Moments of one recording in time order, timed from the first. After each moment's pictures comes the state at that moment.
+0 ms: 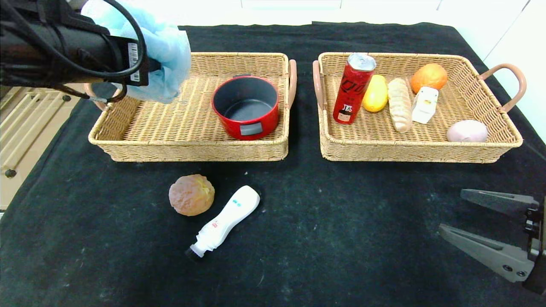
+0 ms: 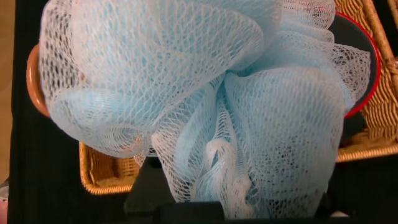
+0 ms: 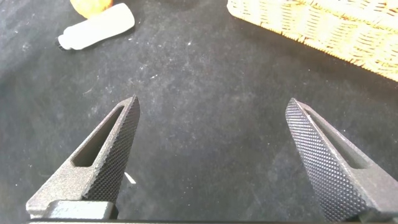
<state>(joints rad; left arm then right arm) -0.30 1.58 -1.65 0.22 0.27 0.10 0.25 1.12 -0.46 -0.51 0.47 -0.05</state>
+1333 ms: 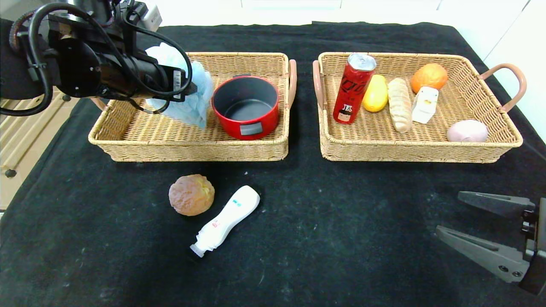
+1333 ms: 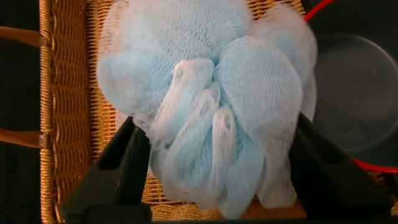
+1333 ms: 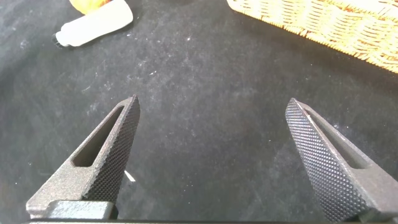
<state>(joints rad) -0.27 1.79 -1.77 0.21 0.31 0.09 0.25 1.13 -0.46 -0.51 0.47 -0.05</state>
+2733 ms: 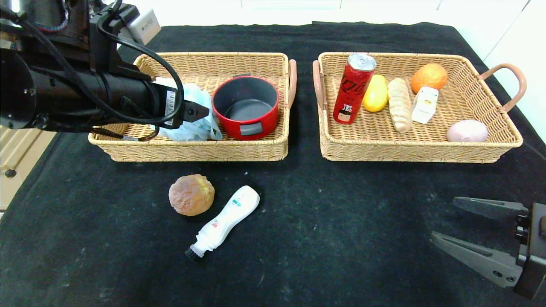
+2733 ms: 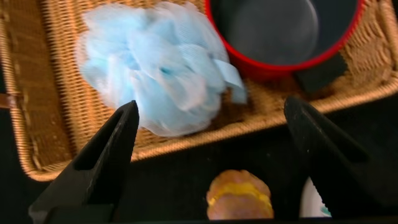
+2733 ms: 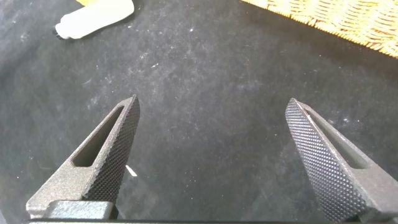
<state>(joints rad) -0.41 1.57 -1.49 0.23 0.30 0.10 0.26 1.14 -0.44 -0.51 0.47 -0.06</state>
